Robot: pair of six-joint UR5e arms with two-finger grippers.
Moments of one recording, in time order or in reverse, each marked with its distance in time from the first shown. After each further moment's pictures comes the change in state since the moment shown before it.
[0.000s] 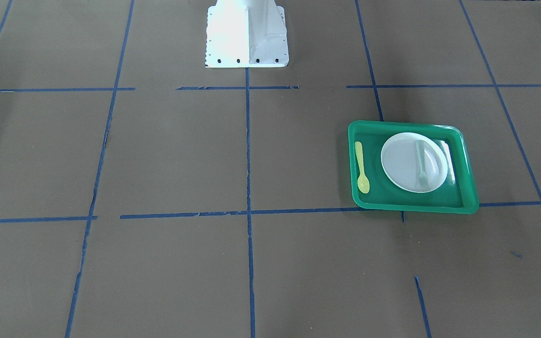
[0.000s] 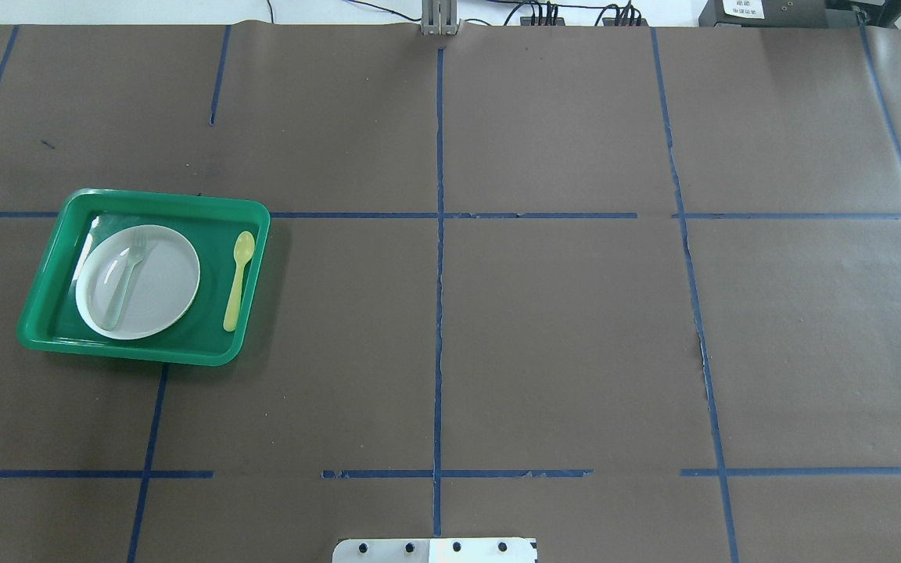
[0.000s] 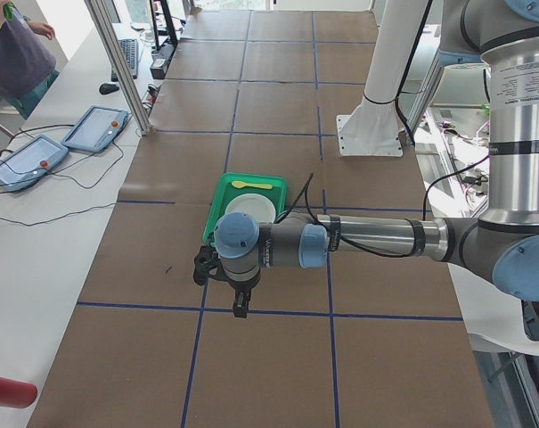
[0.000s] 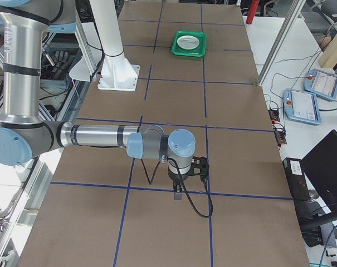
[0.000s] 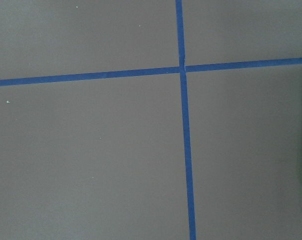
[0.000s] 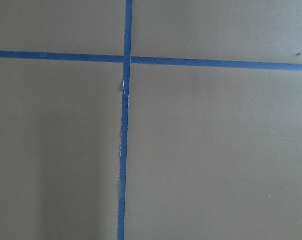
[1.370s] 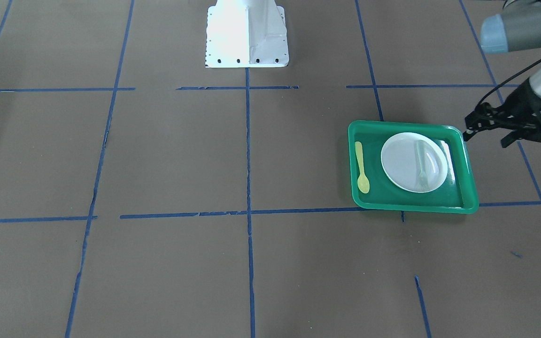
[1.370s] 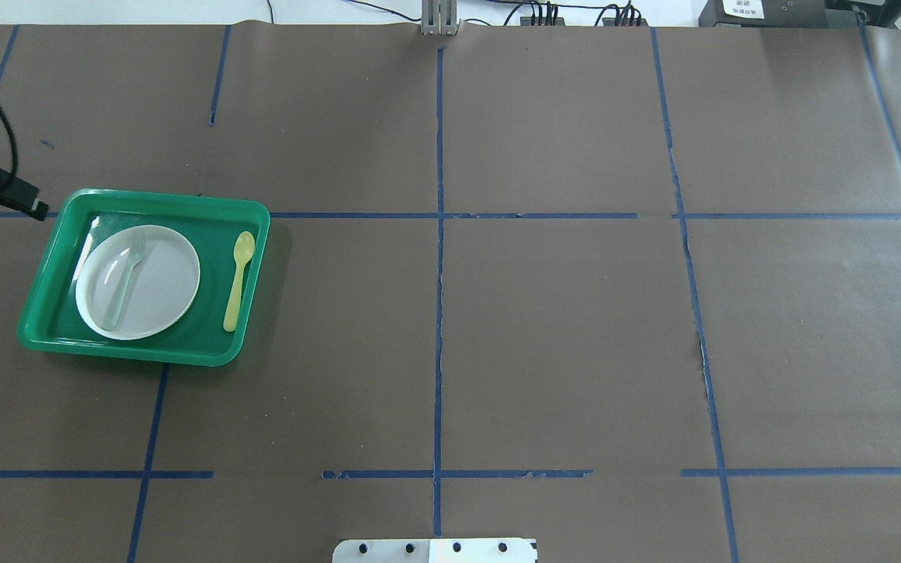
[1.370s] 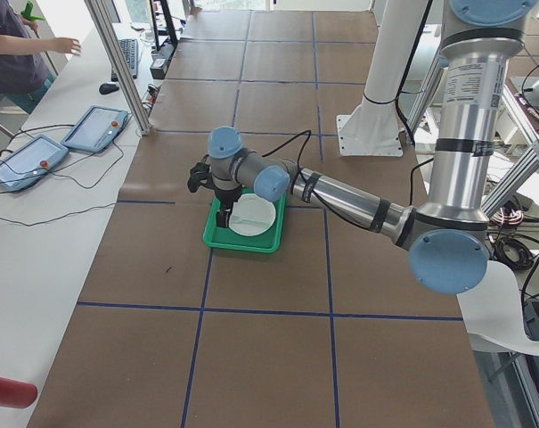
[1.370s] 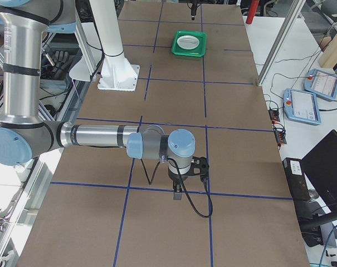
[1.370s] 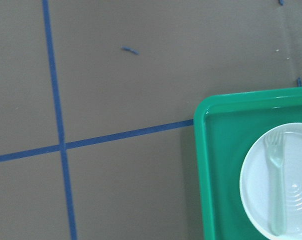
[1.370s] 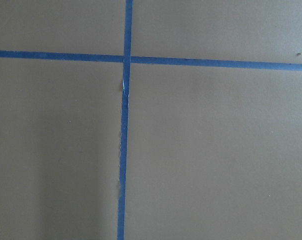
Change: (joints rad) left arm 0.531 -0.218 -0.150 -0.213 0.182 -0.694; right arm 0.000 0.000 0.000 0.000 0.000 -0.001
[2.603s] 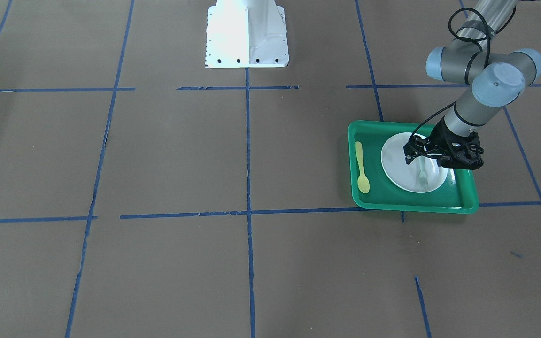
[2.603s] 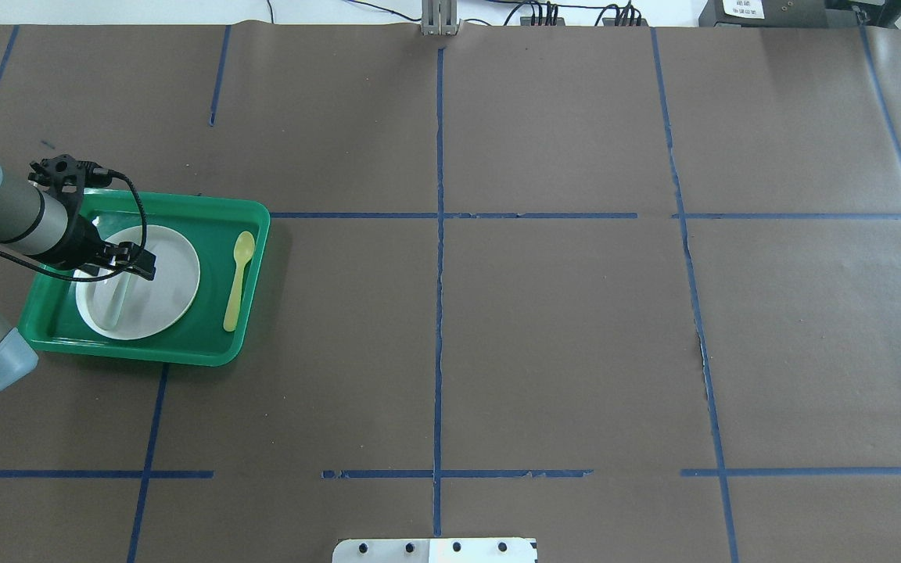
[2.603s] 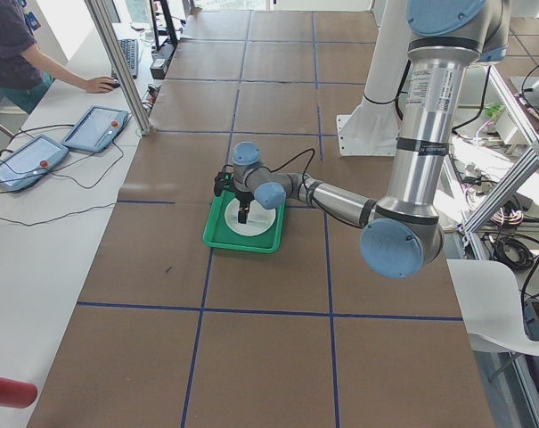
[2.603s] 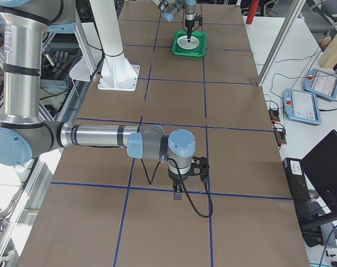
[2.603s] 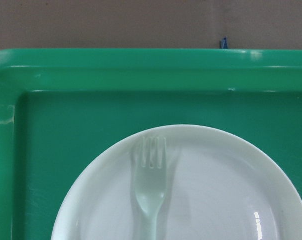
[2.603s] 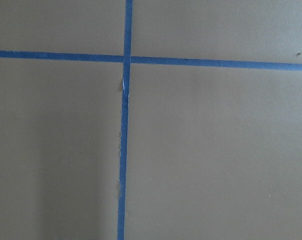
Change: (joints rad) left arm 0.218 -0.028 0.237 -0.300 0.138 -0.255; right arm 0.000 0.000 0.000 0.000 0.000 0.001
